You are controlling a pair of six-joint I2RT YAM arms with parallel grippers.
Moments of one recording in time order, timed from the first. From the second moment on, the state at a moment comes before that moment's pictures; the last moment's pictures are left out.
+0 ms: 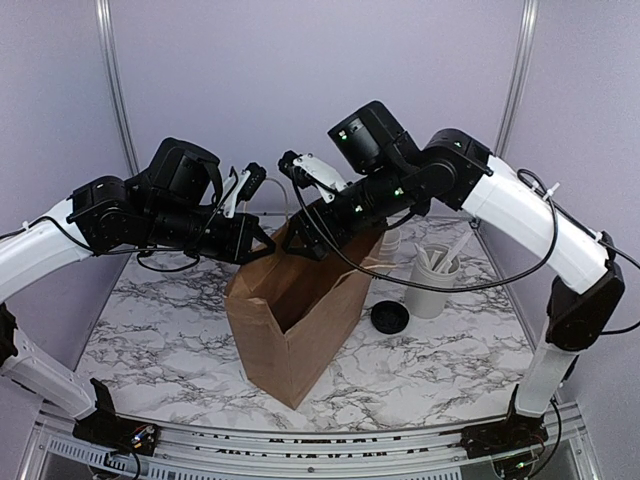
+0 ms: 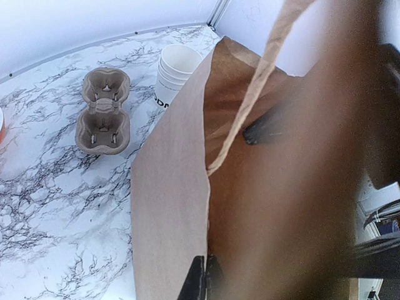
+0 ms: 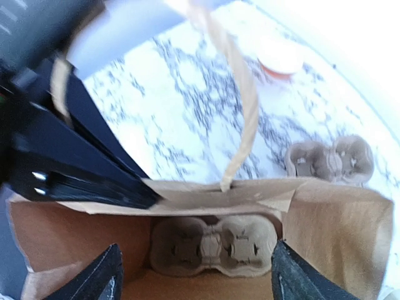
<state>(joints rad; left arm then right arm) -0.97 1.36 1.48 -0.74 0.01 -0.47 1.06 1.79 2.10 -1.07 -0.04 0.13</state>
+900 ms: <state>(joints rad) -0.80 1.20 1.41 -0.78 -0.05 -0.57 0.89 1.58 1.96 -0.63 -0.04 0.18</state>
